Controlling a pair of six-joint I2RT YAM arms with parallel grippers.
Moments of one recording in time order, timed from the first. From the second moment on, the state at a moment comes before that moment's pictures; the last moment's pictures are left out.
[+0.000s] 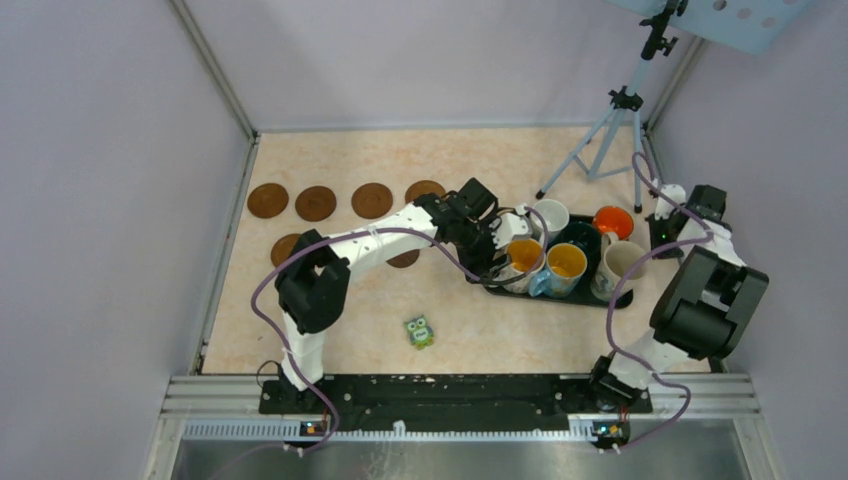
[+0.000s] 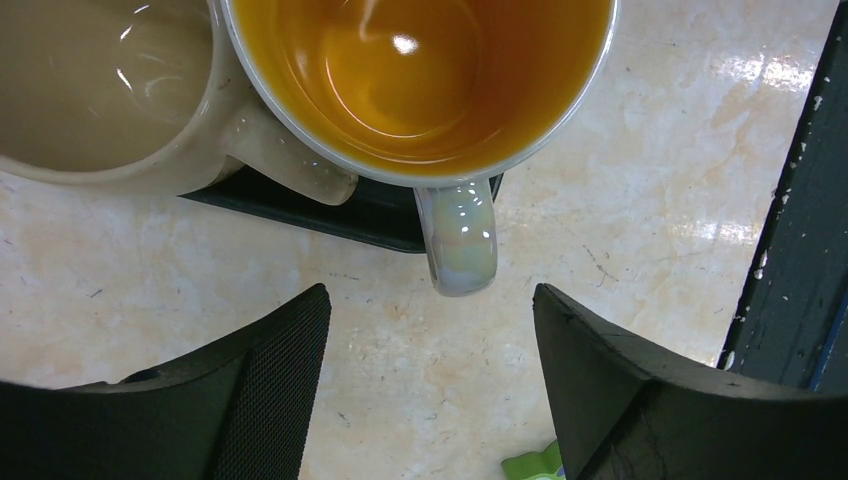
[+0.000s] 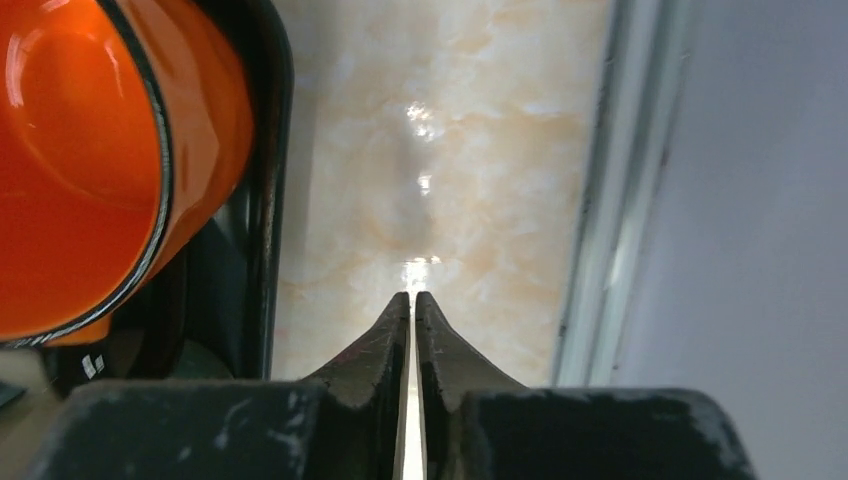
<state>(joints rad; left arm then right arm) -0.87 1.94 1.59 -0.67 0.40 0.39 -0.53 1.56 1.01 -0.47 -0.19 -0.56</state>
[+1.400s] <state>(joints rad) -0.84 1.94 1.52 -0.67 0.37 0.38 -0.40 1.82 1.04 -0.15 -0.35 -0.58</state>
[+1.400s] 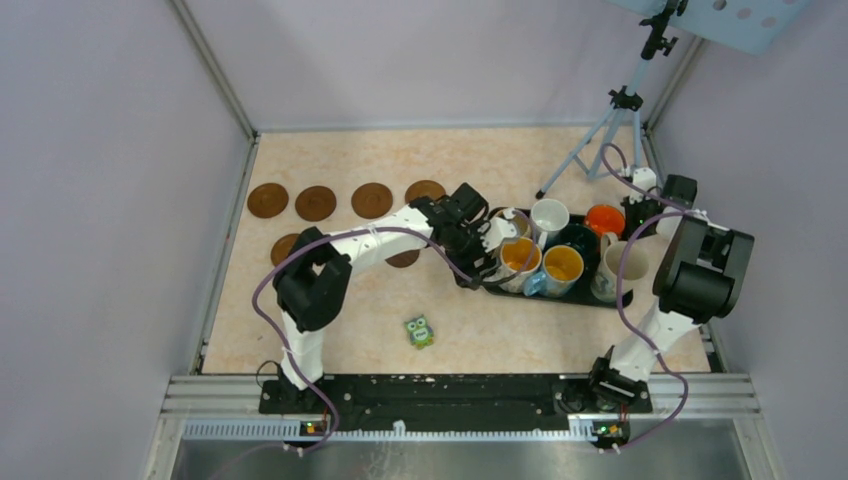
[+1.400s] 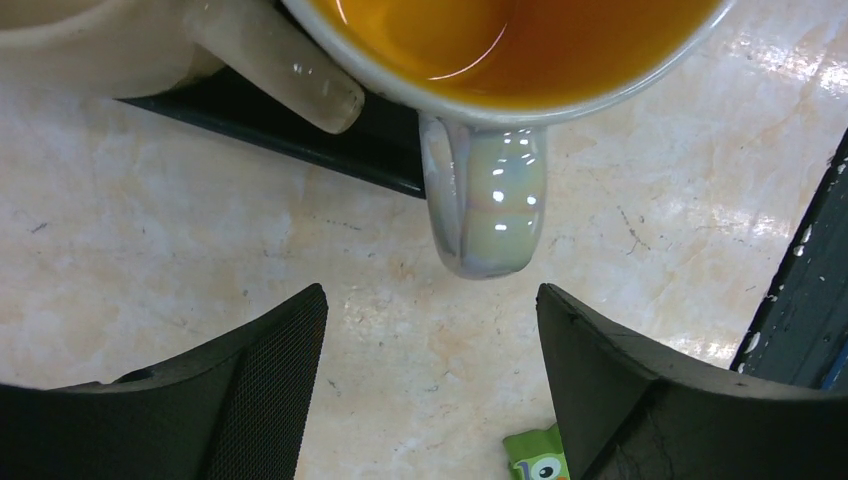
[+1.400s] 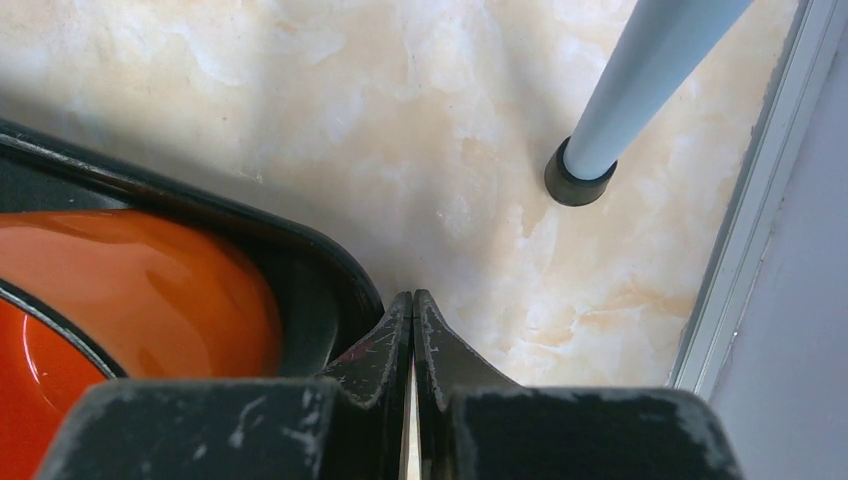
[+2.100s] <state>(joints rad) -0.57 1.94 1.48 -0.47 0.52 0.13 -0.35 1.83 1.06 -0.16 -0.35 -0.57</state>
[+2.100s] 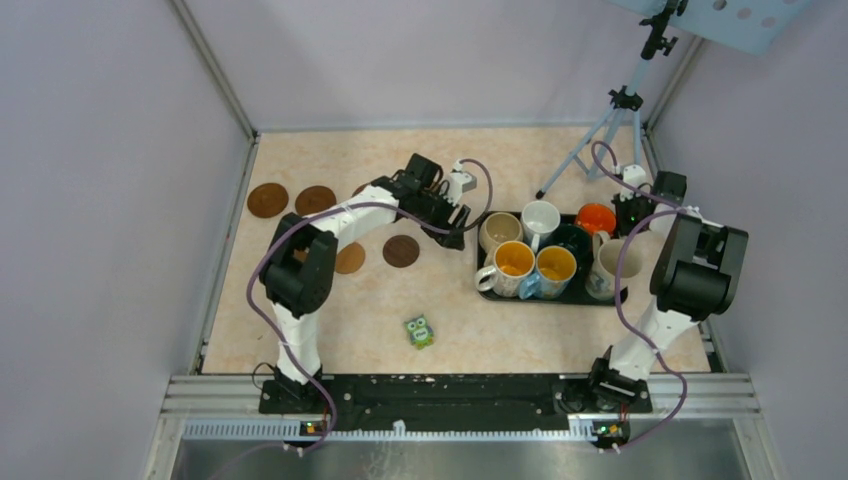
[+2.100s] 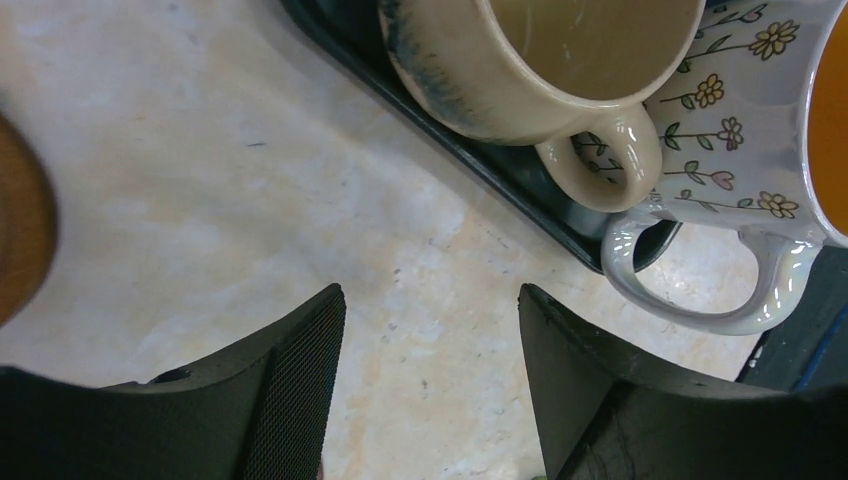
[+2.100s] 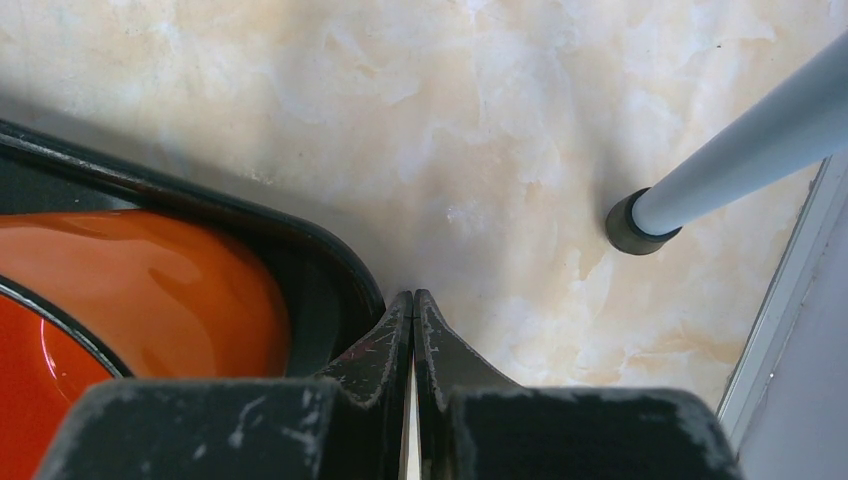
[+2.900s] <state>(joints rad) -0.52 1.92 1.38 -0.48 0.57 0.09 -0.34 1.76 1.01 -0.30 -0.42 -0.54</state>
